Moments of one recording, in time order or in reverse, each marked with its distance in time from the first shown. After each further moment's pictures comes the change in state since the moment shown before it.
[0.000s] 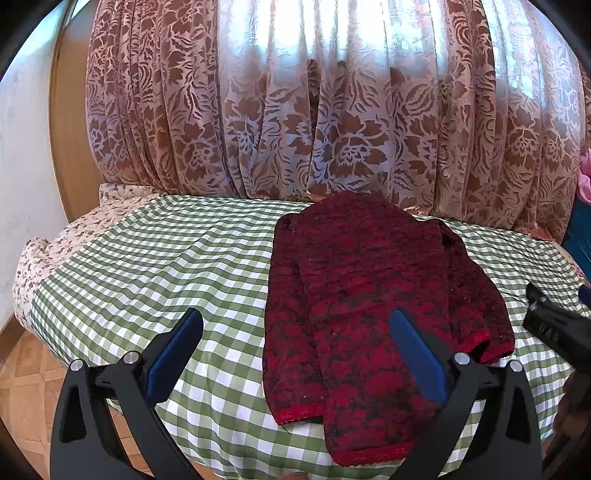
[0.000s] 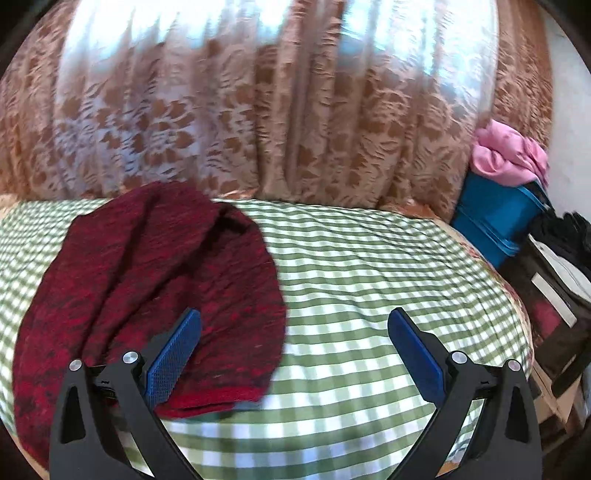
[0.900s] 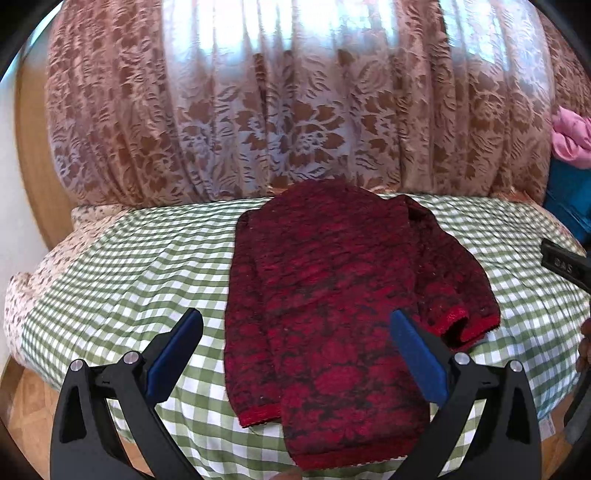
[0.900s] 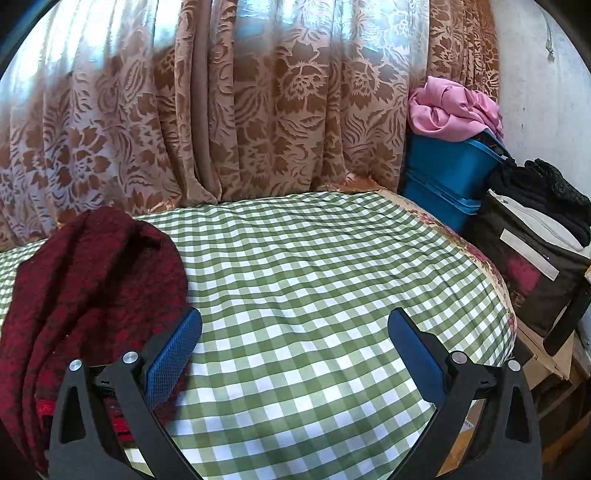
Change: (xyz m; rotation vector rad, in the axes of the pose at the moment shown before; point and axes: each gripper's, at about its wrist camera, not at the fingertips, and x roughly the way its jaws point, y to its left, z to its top) left arm 0.006 -0.042 -0.005 0.158 0.023 -0.083; right arm 0.033 -0.075 0.003 0.169 0.047 -0.123
